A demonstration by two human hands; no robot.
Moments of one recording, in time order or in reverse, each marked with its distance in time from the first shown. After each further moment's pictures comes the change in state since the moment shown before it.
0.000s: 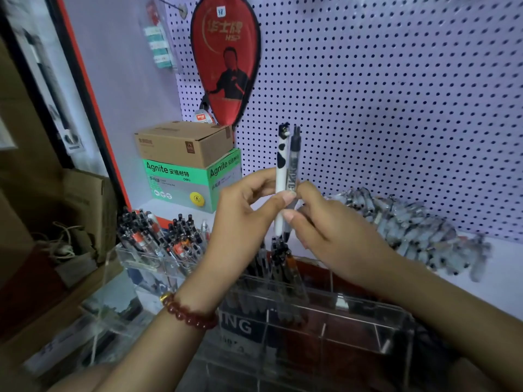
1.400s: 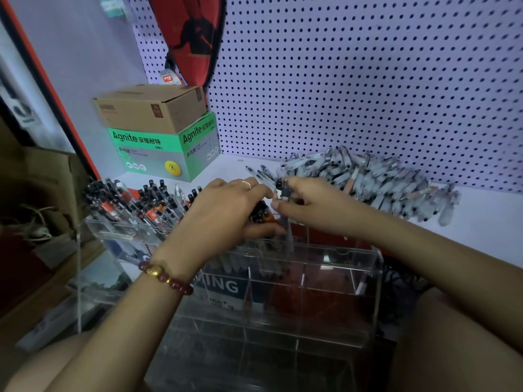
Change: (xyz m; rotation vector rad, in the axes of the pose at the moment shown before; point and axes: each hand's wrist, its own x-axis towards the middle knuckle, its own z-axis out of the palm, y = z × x) left_hand -0.018 -0.029 -0.007 1.257 -0.596 0.210; right_hand -0.015 0.044 0.020 0.118 -0.261 0.234
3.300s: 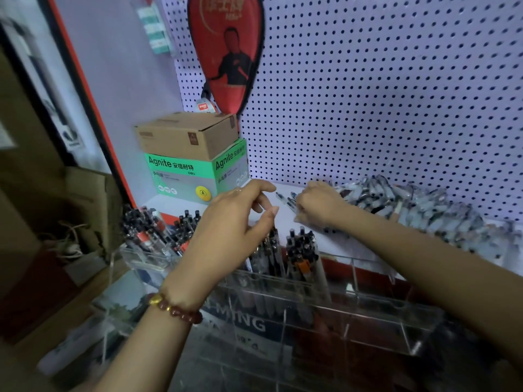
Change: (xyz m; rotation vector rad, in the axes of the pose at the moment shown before) left_hand -0.009 -0.036 -0.006 -0.518 0.289 -0.238; right_hand 0.143 0.069 0.034 -0.831 -0.094 0.009
